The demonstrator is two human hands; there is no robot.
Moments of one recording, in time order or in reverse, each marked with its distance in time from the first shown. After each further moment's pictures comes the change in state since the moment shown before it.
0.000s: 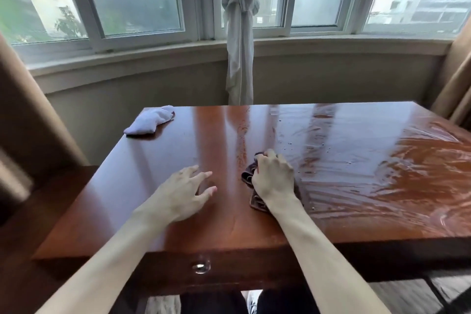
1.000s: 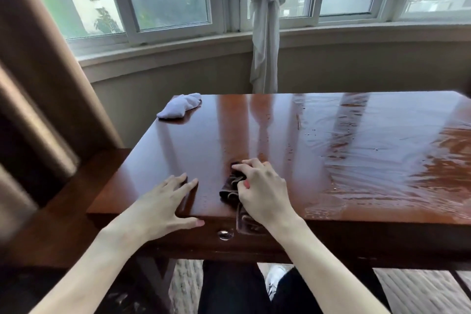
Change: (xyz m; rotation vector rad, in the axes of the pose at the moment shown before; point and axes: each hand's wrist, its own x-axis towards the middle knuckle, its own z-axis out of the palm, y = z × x) left_hand -0.118 -0.038 -0.007 0.136 -0.124 -0.082; right_hand -0.093 -0.053 -0.018 0.365 -0.080 -0.261
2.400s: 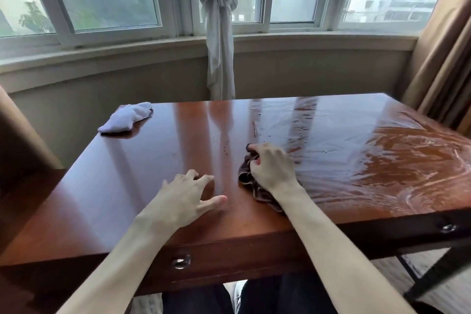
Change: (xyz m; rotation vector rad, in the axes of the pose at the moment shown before) left_hand 0.097 0.101 -0.007 0.040 0.111 0.141; right_hand 0.059 0.118 -0.046 -0.201 0.091 0.204
